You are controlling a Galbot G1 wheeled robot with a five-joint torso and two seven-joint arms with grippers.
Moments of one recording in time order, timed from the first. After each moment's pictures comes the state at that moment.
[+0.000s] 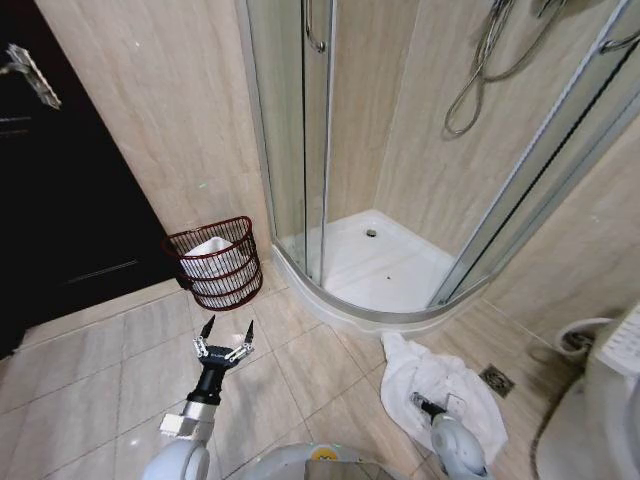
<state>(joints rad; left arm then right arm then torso) 1.78 -1.46 -0.68 -2.08 -0.22 -0.42 0.22 -1.47 1.34 0.60 1.53 0.56 -0.42 0.40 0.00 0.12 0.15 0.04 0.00</state>
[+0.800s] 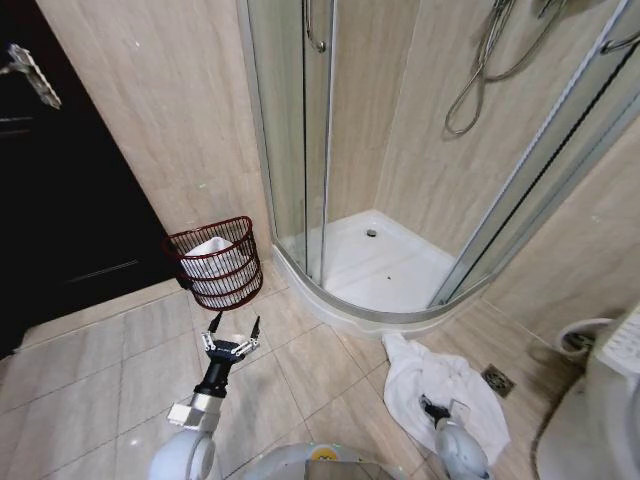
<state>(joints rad) 1.74 -1.46 -0.64 -2.07 -0.21 -0.39 0.22 -1.45 1.34 0.63 1.43 0.51 -0.35 0.28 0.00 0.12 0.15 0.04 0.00</state>
